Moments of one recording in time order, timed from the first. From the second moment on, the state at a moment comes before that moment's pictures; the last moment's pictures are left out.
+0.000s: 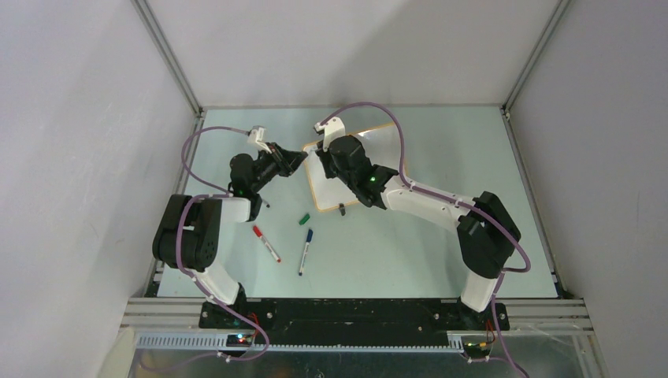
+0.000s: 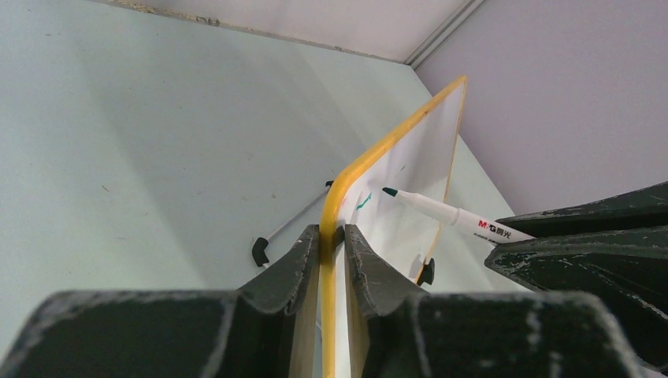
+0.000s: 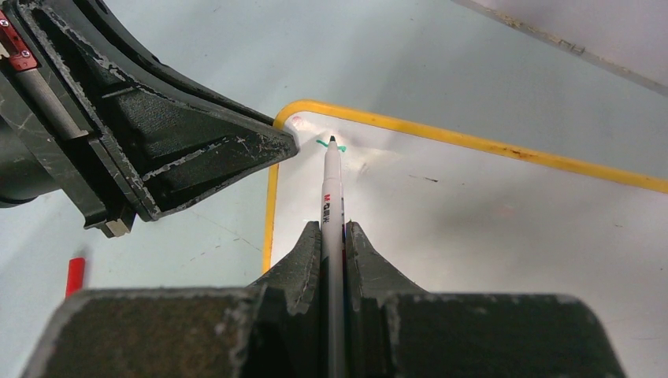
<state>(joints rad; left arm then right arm) -0.15 1.67 0.65 1.01 0.53 -0.63 0.87 1.78 1.38 0.06 0.31 0.10</state>
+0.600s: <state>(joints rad) -0.15 1.64 0.65 0.99 0.53 -0.61 0.88 1.70 1.37 -0.04 0.27 0.13</state>
